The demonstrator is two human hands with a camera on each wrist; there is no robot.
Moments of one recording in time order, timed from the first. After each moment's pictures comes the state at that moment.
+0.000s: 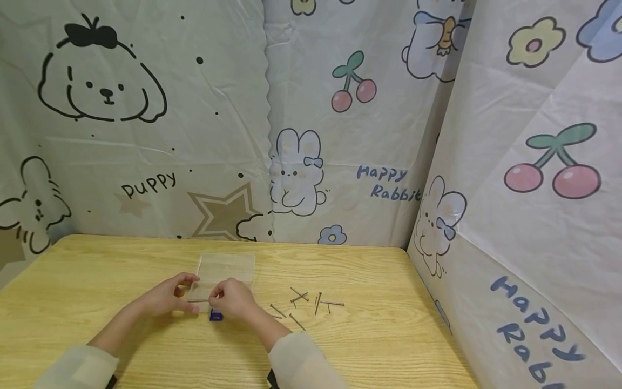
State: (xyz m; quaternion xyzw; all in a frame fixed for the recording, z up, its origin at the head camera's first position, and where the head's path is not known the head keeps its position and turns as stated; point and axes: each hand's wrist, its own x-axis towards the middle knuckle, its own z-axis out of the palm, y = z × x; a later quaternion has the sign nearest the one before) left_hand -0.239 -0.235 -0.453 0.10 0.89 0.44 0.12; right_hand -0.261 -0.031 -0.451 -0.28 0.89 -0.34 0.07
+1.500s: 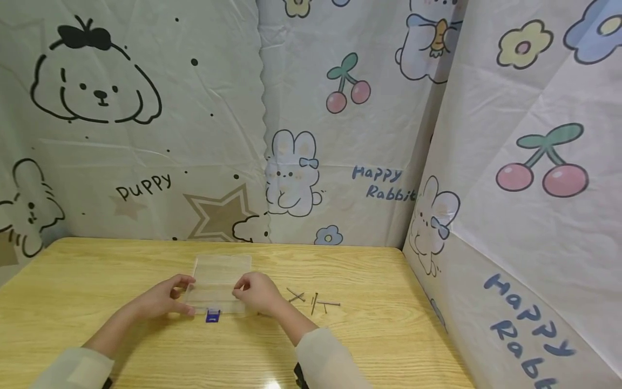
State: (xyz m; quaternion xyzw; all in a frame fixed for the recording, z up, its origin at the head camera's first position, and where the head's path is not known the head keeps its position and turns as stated) left_hand -0.239 -0.234 -0.451 0.10 0.89 0.44 0.12; right_hand -0.271 0.027 -0.432 -0.25 0.90 -0.35 0.08
